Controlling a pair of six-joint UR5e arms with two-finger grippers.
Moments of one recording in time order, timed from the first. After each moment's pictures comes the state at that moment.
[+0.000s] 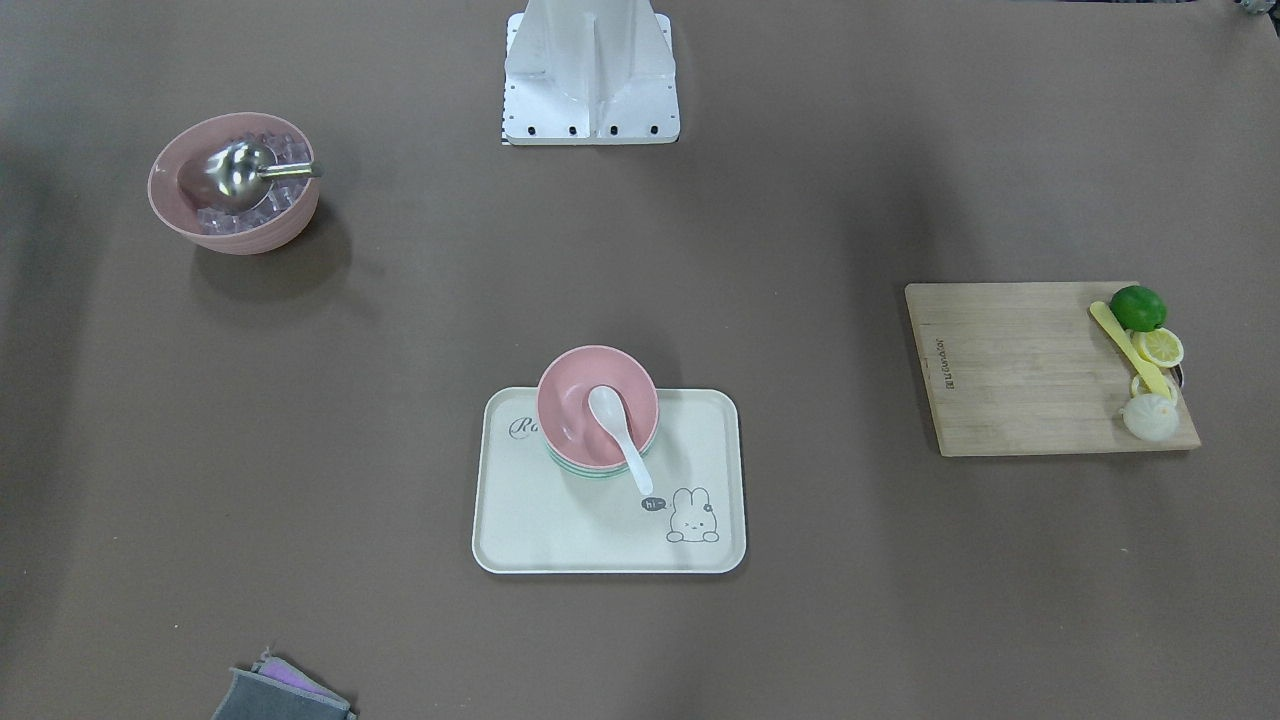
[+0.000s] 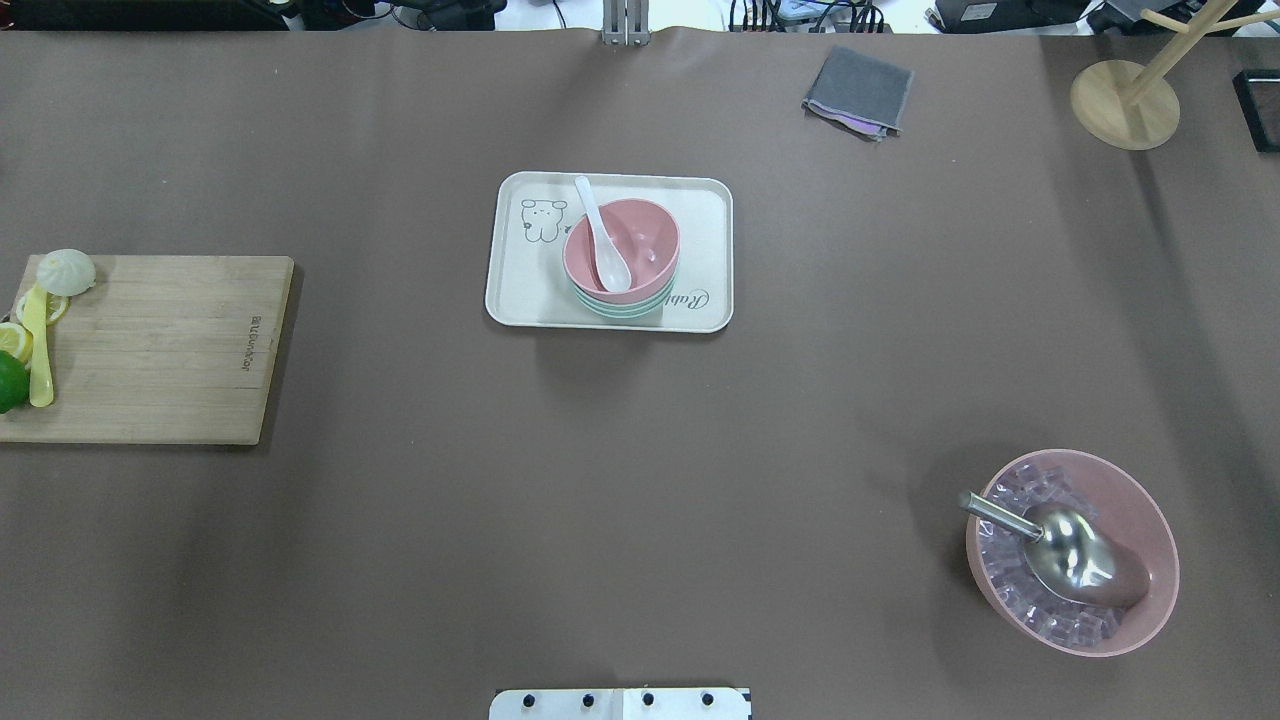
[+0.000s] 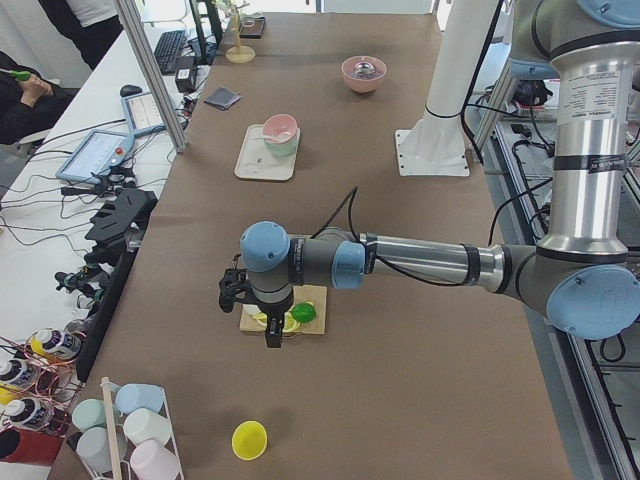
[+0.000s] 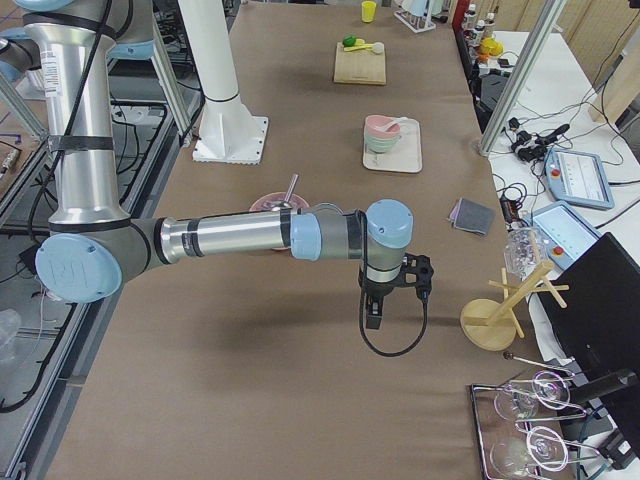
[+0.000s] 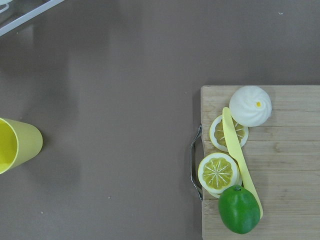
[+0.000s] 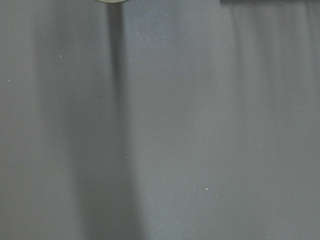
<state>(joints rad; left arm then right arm) -1.57 -1.53 -1.69 -1.54 -2.37 -0.04 1.56 -1.54 1.69 -1.66 2.32 0.11</state>
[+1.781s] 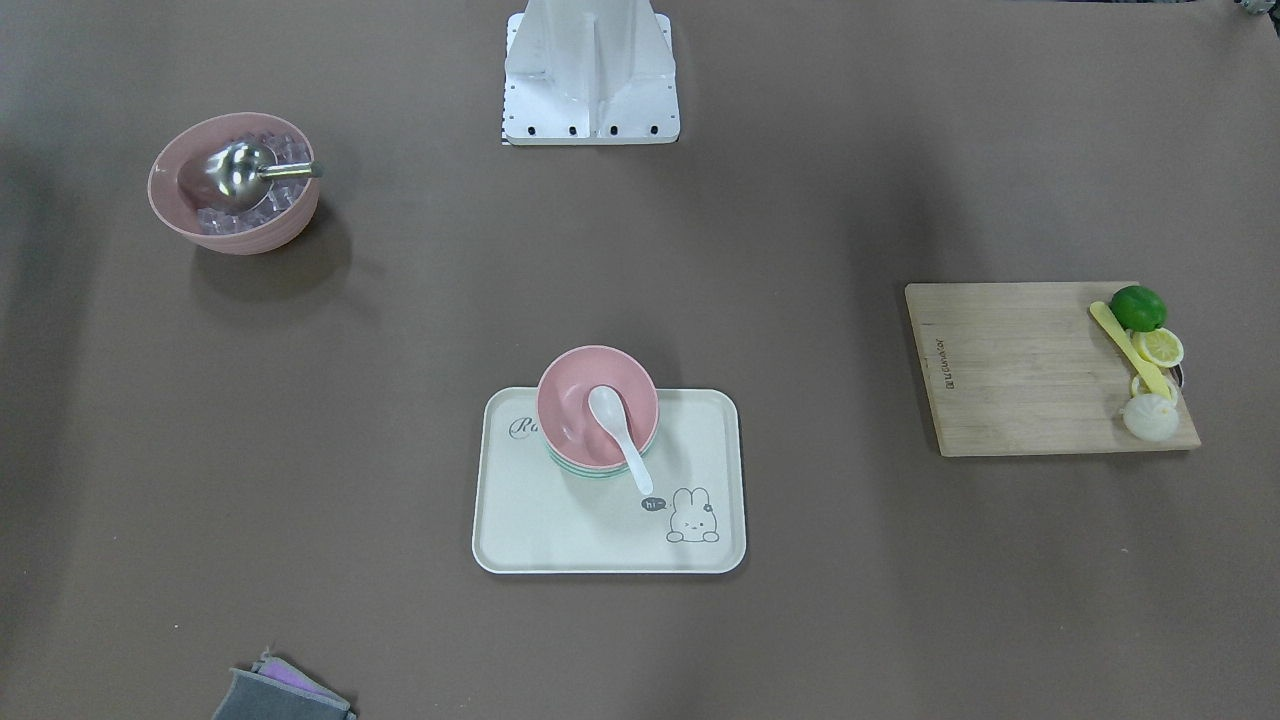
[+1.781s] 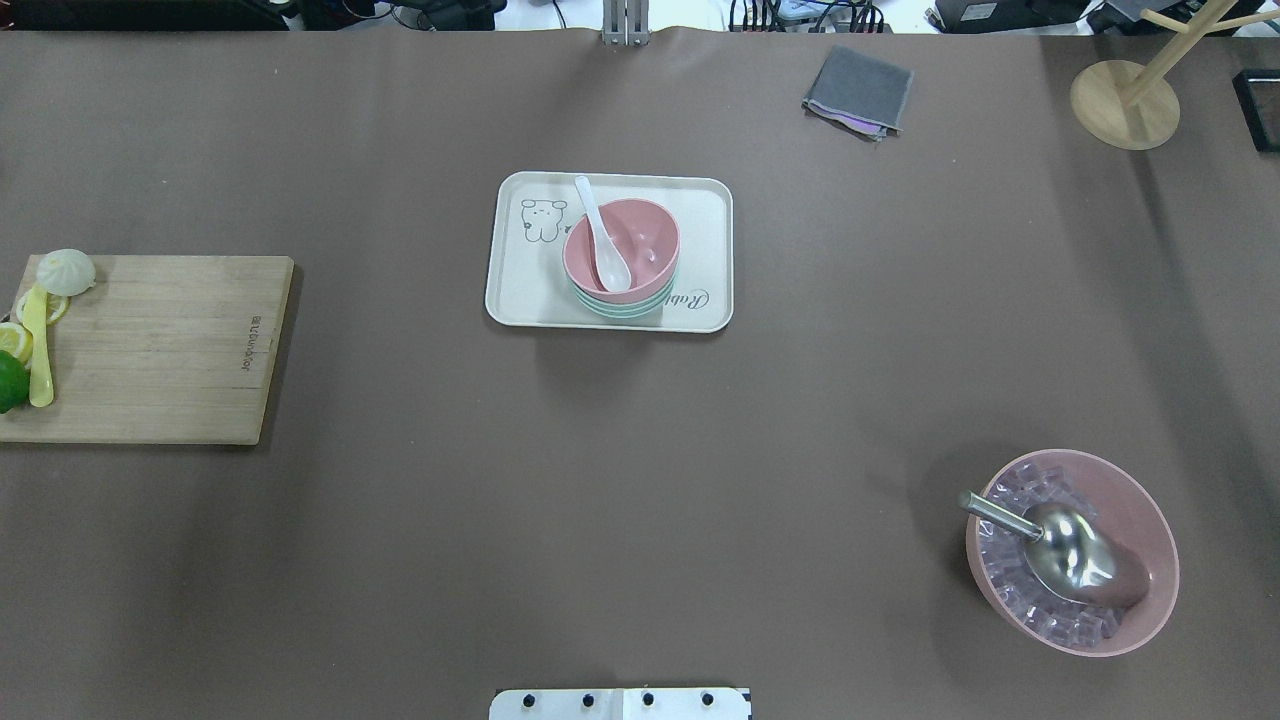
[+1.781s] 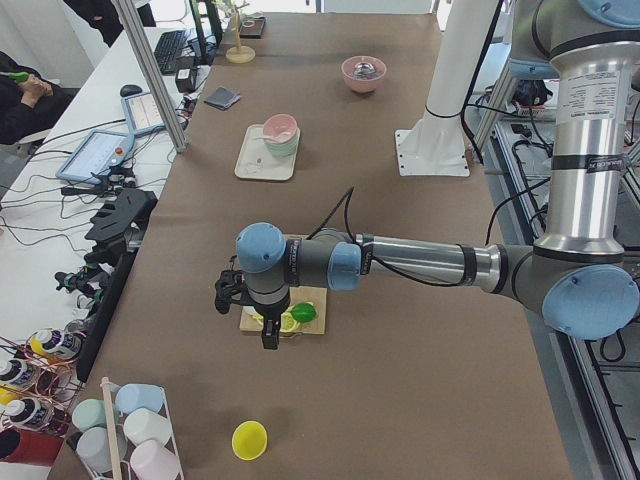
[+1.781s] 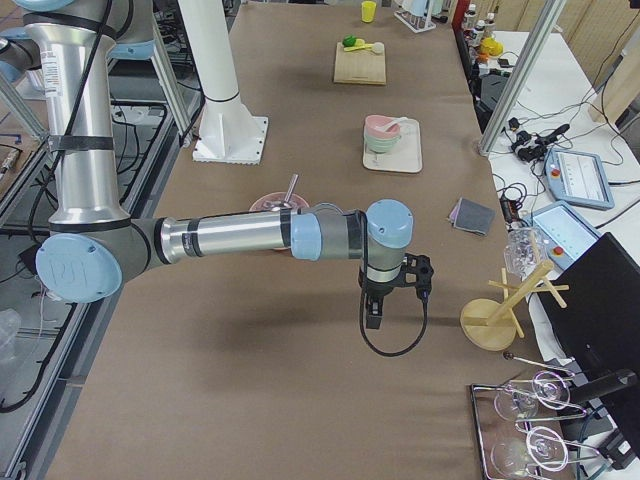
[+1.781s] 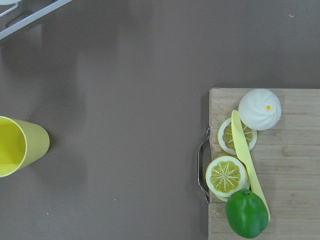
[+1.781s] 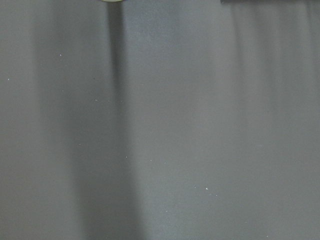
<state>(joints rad) -1.57 -1.55 -1.67 -1.54 -2.36 -0.04 1.56 -1.54 1.69 -1.66 2.32 0.11</state>
